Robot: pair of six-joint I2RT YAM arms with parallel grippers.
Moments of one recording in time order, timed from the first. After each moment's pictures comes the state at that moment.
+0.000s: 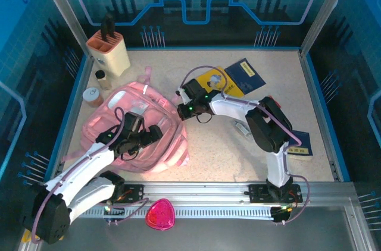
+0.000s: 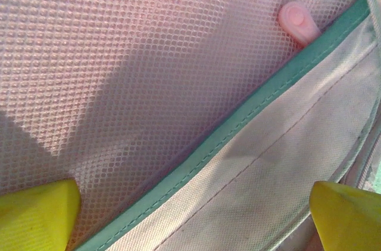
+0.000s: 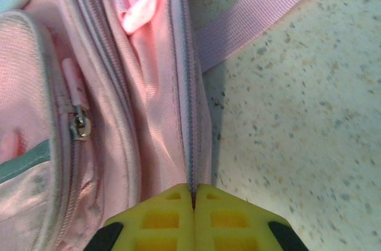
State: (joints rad) left arm -0.40 0.94 0.51 -0.62 0.08 -0.93; right arm 0.73 1.97 1.35 -0.35 -0.21 0.32
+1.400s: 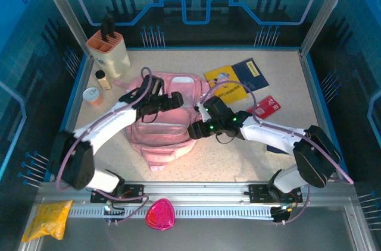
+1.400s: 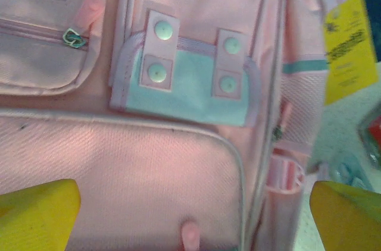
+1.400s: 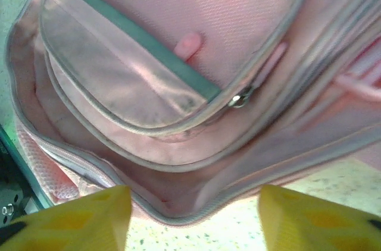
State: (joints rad) left arm -0.42 1.38 0.98 -0.45 0.08 -0.68; right arm 0.76 1.47 0.90 -0.32 -0.25 0.43
